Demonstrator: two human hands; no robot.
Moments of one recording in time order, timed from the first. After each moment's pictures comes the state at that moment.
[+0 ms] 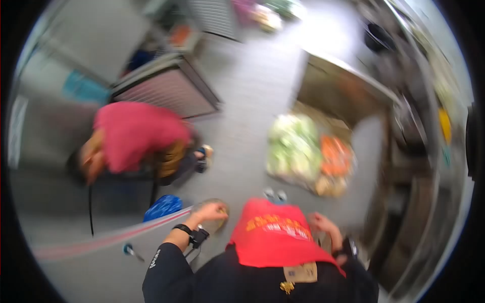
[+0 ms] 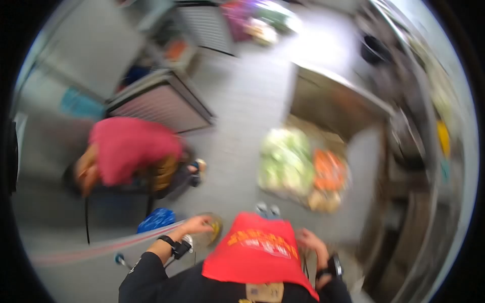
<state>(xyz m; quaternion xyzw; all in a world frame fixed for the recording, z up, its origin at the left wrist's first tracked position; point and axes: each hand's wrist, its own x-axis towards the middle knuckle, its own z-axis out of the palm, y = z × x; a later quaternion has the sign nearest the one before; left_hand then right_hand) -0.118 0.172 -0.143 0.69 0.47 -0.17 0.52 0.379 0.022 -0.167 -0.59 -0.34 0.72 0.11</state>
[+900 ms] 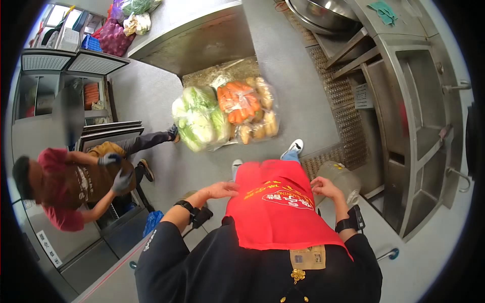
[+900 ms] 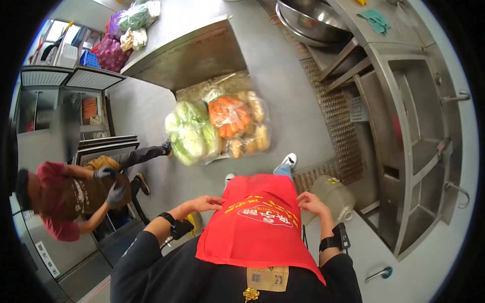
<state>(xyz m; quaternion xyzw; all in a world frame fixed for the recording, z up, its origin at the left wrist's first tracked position) 0.406 0.034 -0.162 0.56 0.28 -0.37 0.69 0.764 -0.293 -0.176 -0.64 -0.09 0.71 0.30</state>
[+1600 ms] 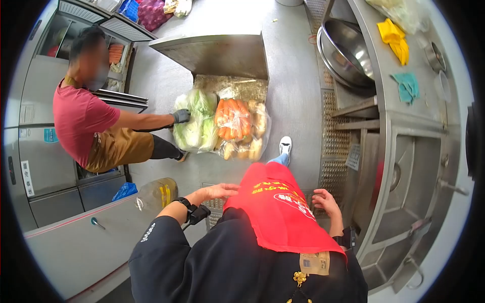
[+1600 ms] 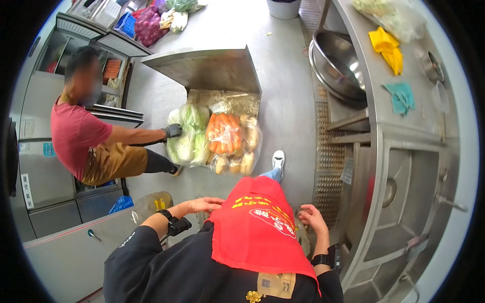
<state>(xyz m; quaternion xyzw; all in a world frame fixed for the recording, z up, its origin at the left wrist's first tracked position) 0.629 0.013 -0.103 0.37 0.42 -0.25 0.79 1.035 -0.222 -0.155 -0.66 -0.08 0.69 0.29</state>
